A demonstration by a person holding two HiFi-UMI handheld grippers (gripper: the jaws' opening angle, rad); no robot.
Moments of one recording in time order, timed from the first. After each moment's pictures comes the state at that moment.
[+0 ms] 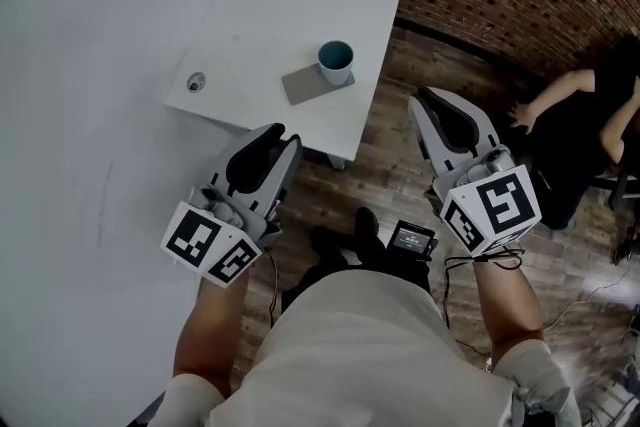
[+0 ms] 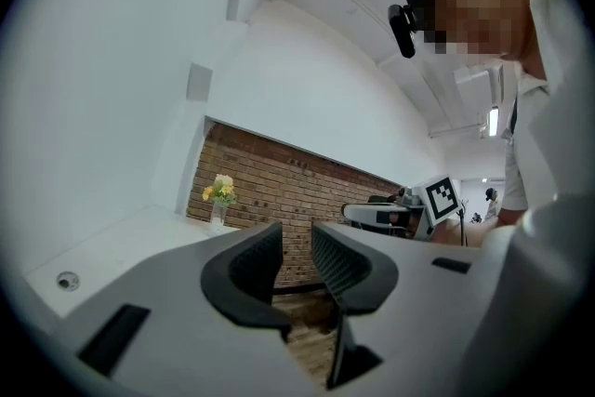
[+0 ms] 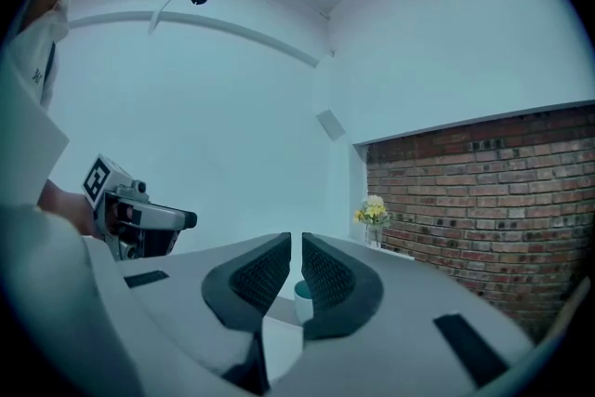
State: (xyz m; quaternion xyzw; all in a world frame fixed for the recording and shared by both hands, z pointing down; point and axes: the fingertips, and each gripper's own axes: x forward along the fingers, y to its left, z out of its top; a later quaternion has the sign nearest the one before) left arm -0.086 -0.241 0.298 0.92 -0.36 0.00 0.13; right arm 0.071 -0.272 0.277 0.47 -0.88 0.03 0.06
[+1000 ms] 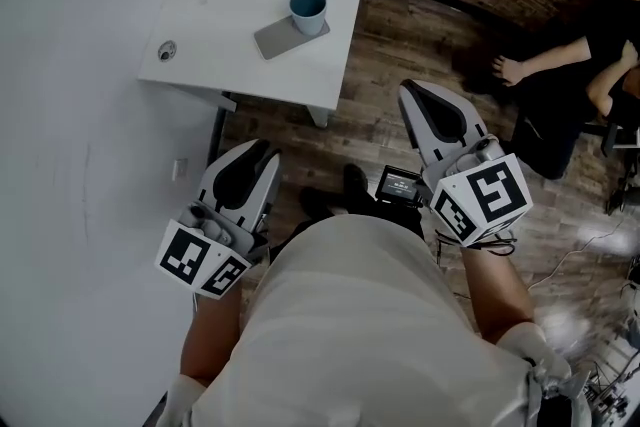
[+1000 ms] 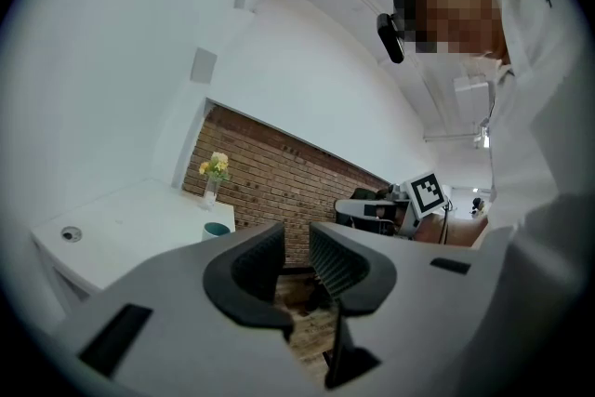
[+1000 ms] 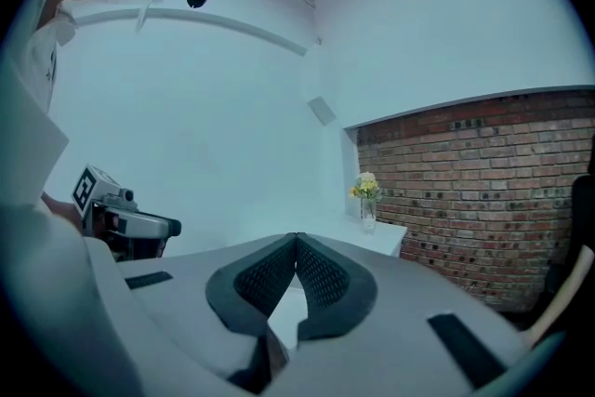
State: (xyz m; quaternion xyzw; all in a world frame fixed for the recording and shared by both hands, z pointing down) left arm -0.094 -0.163 0.330 0.92 -0.34 0.01 0.18; right arm 0.075 -0.210 0.307 0.50 -0.86 0.09 0.08
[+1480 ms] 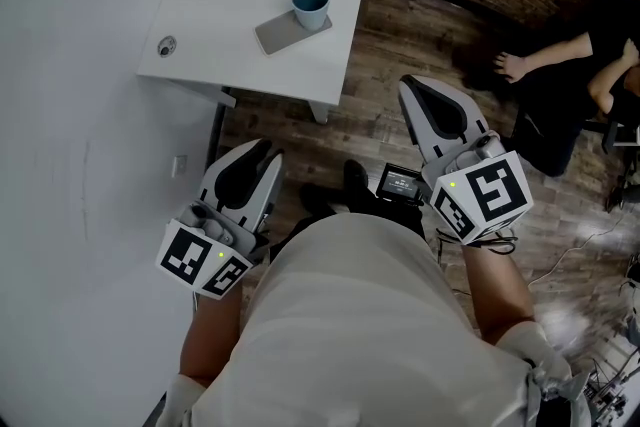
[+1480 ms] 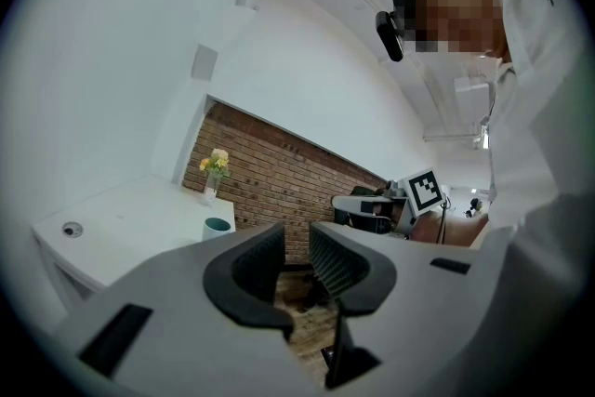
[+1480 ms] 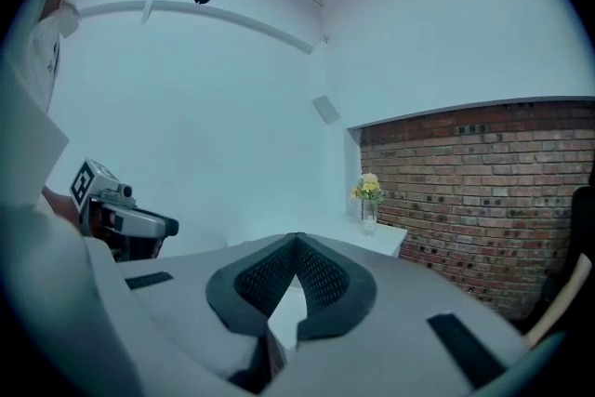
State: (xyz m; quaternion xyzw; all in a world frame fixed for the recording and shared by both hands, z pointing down) left arm -0.099 -0.158 0.335 0.92 -0.33 0.02 0.19; right arm 0.065 -0.210 0.308 0.50 -0.86 0.07 0.09
